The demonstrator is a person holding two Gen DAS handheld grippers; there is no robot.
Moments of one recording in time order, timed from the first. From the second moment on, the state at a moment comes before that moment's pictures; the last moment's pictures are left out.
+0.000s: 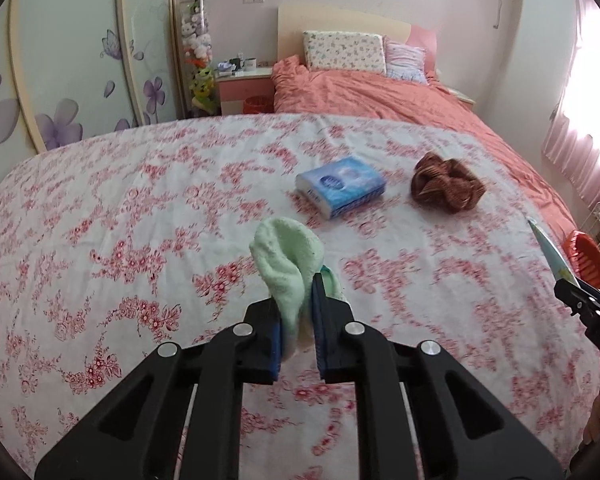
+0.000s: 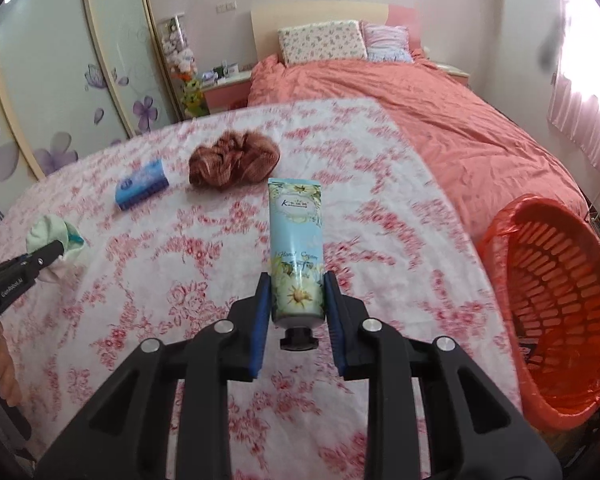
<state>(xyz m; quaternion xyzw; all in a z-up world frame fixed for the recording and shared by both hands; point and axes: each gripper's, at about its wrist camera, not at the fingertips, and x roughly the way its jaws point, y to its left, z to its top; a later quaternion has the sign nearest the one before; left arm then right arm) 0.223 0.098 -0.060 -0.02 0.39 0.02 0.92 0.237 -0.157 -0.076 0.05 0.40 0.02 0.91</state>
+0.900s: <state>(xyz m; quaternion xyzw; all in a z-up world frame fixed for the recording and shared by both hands) 0.205 -0.103 0.010 -0.01 0.33 -0.20 0.92 0.135 -0.302 0.010 0.10 0.26 -0.12 0.95</state>
